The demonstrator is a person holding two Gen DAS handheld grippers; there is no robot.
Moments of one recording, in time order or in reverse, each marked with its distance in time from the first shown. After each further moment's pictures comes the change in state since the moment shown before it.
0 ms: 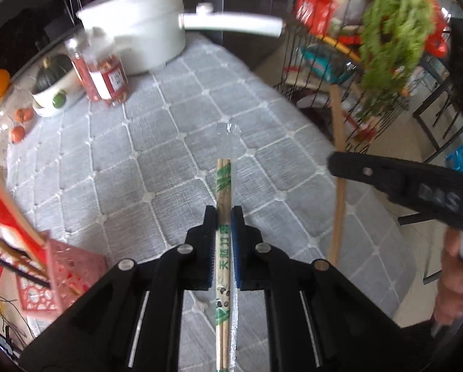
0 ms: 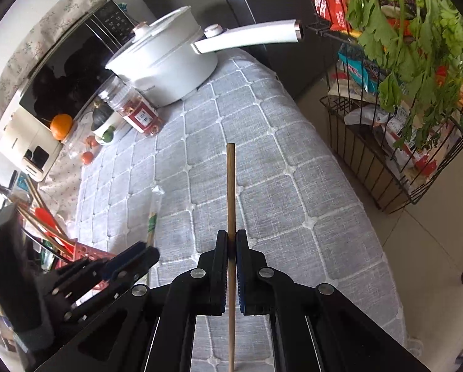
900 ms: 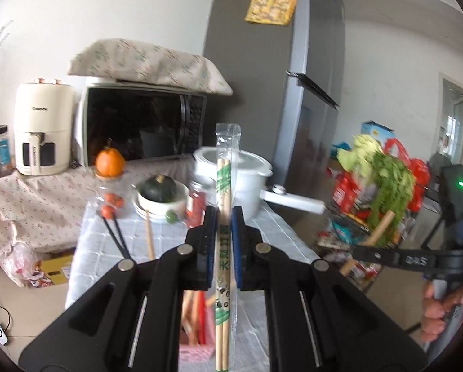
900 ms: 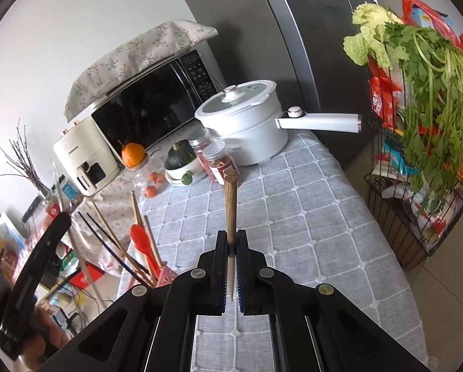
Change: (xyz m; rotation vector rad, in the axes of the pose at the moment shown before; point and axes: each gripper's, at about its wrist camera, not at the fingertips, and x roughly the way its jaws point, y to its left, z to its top) left arm -0.146 0.119 -0.046 -0.244 -0.749 0.116; right arm -0.080 0.099 -0.024 -0.164 -0.303 0.126
